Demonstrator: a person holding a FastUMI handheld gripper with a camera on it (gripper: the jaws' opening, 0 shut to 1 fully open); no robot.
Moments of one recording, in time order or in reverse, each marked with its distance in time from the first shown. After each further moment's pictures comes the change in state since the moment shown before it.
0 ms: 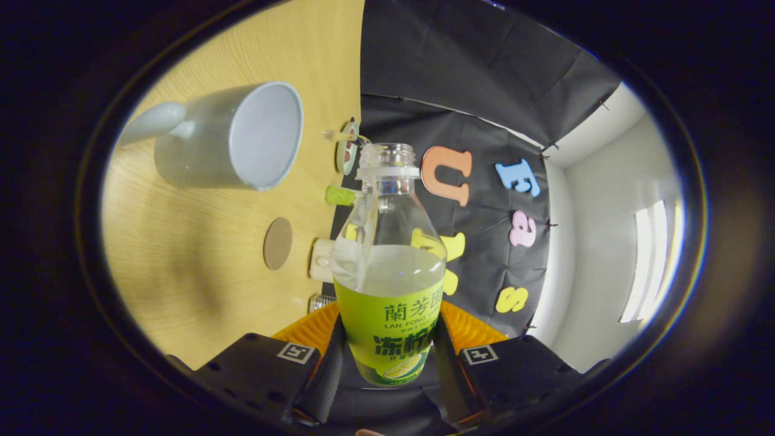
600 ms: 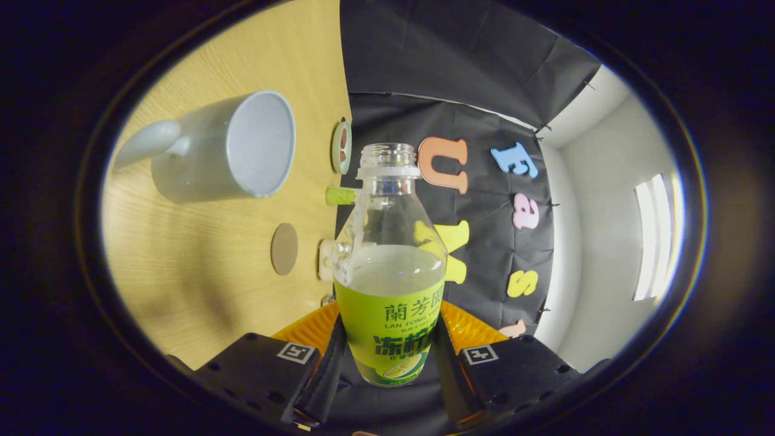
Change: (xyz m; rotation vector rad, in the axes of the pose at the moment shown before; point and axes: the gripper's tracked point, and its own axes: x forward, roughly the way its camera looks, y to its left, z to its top) arm -0.006 0.014 -0.009 0.108 0.025 0.034
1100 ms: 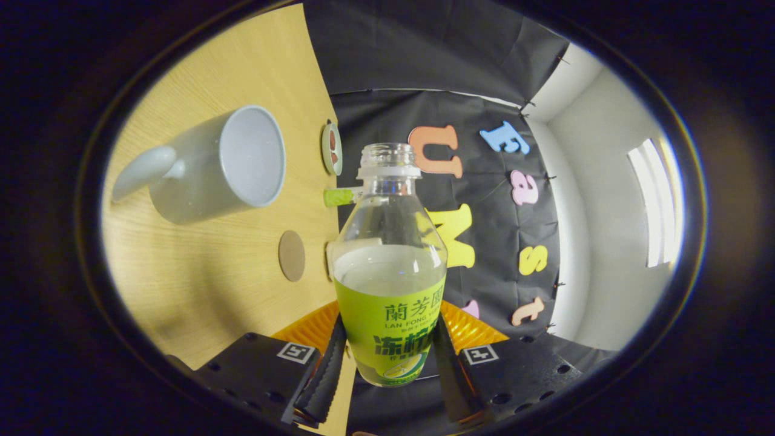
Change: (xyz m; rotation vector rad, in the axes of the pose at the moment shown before) arm -0.007 0.013 -0.010 0.128 0.029 0.018
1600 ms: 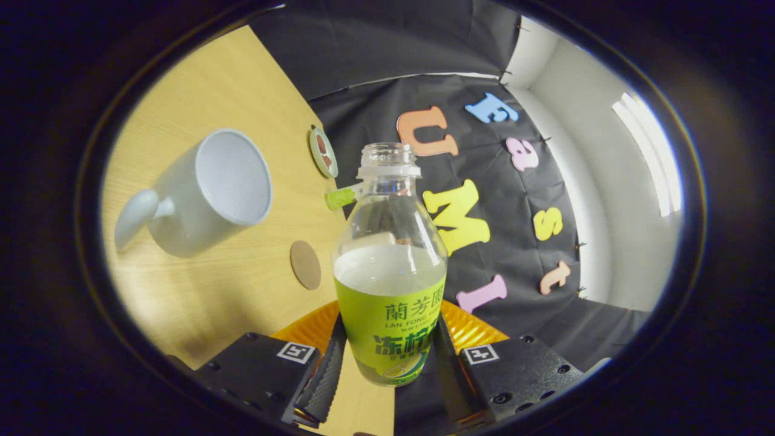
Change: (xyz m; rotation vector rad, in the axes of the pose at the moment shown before) arm -0.002 0.017 -0.005 0.173 0.045 0.072
